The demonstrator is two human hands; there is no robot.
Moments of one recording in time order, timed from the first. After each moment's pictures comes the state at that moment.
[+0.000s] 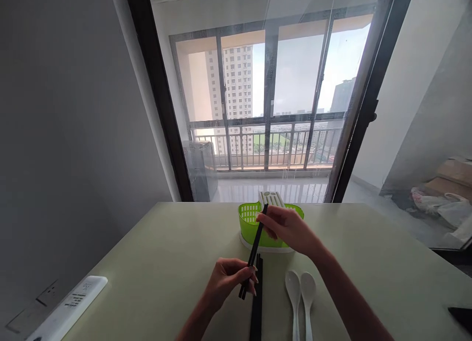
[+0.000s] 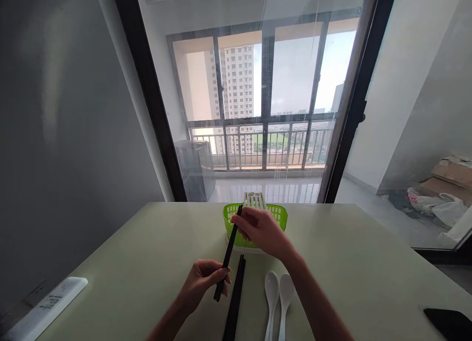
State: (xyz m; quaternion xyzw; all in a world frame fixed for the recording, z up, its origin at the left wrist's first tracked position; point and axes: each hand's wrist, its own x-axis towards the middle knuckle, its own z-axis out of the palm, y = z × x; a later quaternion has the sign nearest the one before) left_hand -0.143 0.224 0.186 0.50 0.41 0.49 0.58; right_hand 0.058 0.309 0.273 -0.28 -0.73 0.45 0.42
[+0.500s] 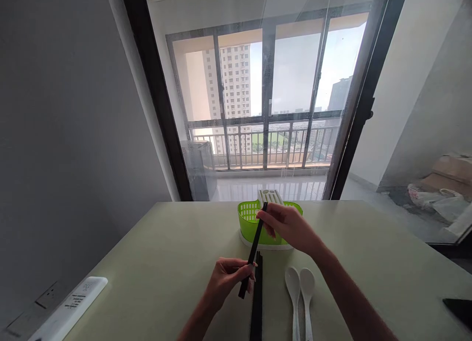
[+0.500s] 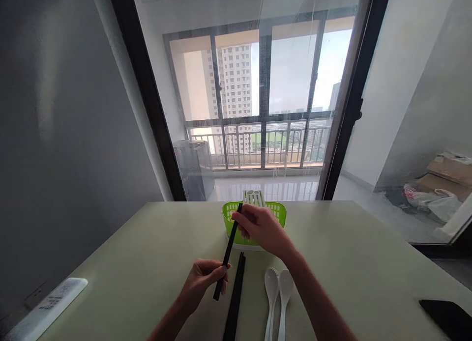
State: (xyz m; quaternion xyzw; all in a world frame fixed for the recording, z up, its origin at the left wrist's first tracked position) left_hand -0.148 0.225 0.171 0.51 0.41 0.49 0.57; right_hand 0.061 0.308 0.272 -0.29 -0.73 0.43 0.44
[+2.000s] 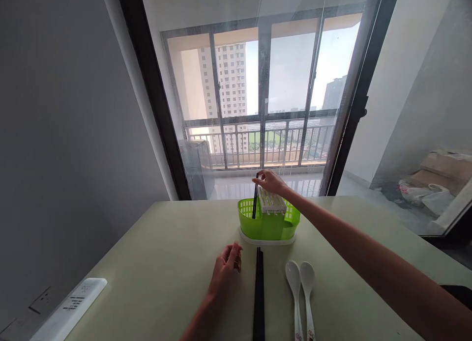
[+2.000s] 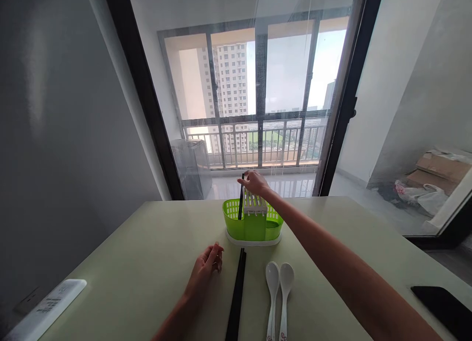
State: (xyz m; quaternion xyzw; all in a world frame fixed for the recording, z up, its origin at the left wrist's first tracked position) left_hand -0.151 0.248 0.142 0.45 0.51 0.55 0.48; right_hand 0.040 0.460 0.285 -0.49 -0.78 0.11 0.38
